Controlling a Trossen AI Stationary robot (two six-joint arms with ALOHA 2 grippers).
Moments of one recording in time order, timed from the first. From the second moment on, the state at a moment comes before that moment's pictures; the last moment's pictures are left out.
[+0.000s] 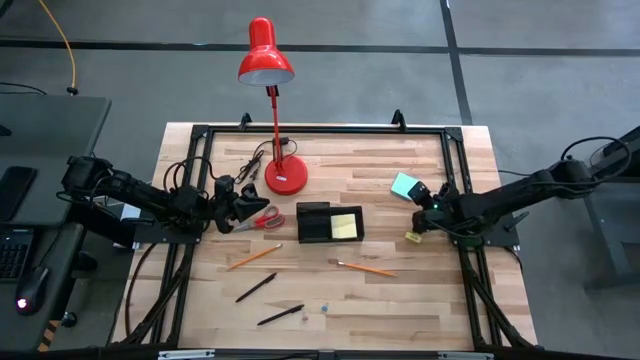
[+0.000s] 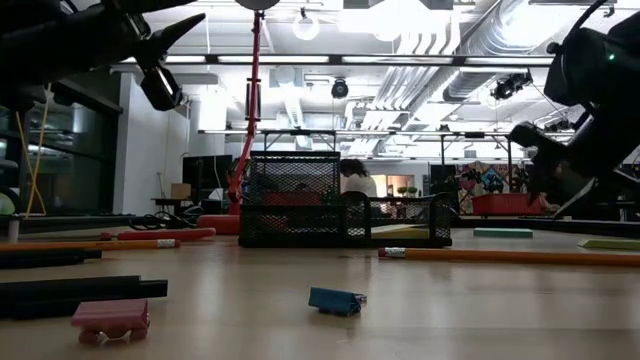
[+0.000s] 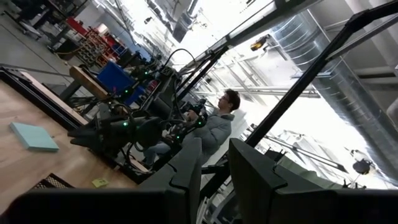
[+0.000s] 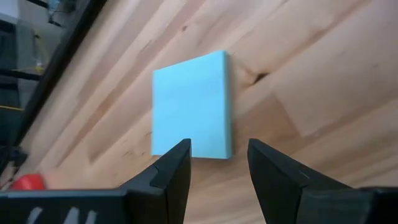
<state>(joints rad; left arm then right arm) -0.01 1.03 0.05 1.33 -0.12 -0.74 0.16 0.98 0.29 -0.65 0.73 2.30</state>
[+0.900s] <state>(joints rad) -0.01 1.03 0.05 1.27 -0.12 -0.75 0.06 1.24 0.29 -0.38 0.71 2.18</state>
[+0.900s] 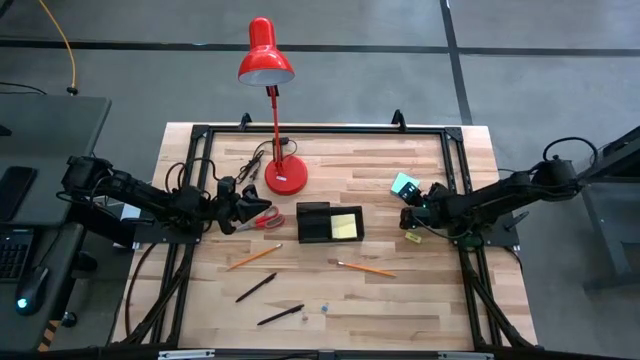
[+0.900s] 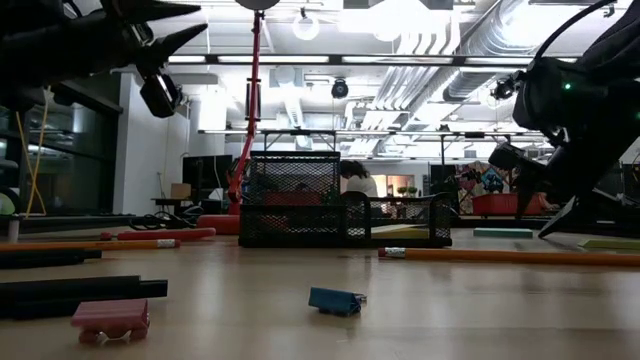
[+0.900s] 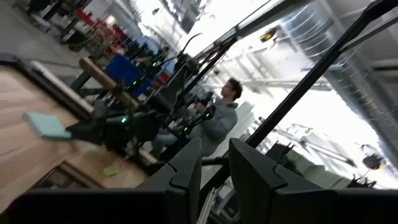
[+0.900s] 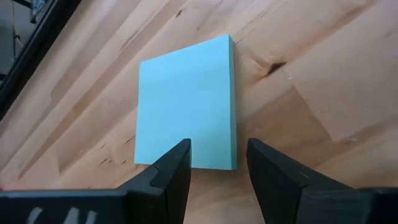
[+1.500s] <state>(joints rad) -0.01 1.03 0.05 1.25 -0.10 -0.77 -0.03 1.24 0.29 -0.37 0.63 2.06</state>
